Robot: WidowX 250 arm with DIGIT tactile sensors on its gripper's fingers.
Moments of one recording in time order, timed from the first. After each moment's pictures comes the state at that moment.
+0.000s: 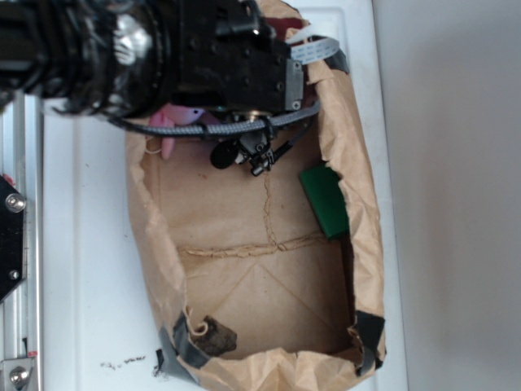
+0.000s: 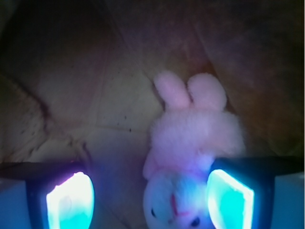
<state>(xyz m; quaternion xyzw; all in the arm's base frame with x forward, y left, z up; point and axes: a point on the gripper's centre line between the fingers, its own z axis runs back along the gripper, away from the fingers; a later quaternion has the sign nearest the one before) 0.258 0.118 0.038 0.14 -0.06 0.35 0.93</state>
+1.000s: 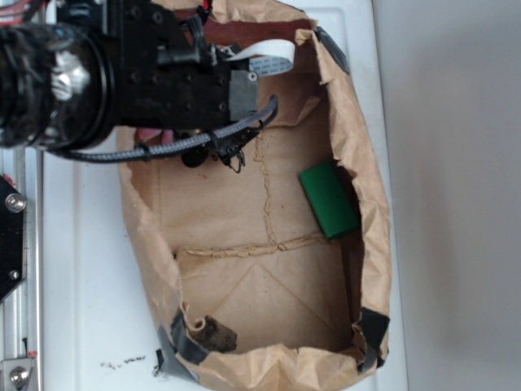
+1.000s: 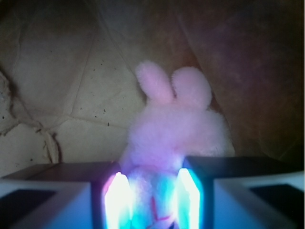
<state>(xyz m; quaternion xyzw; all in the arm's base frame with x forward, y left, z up) 0.246 0.103 0.033 0.11 -0.09 0.29 0.95</state>
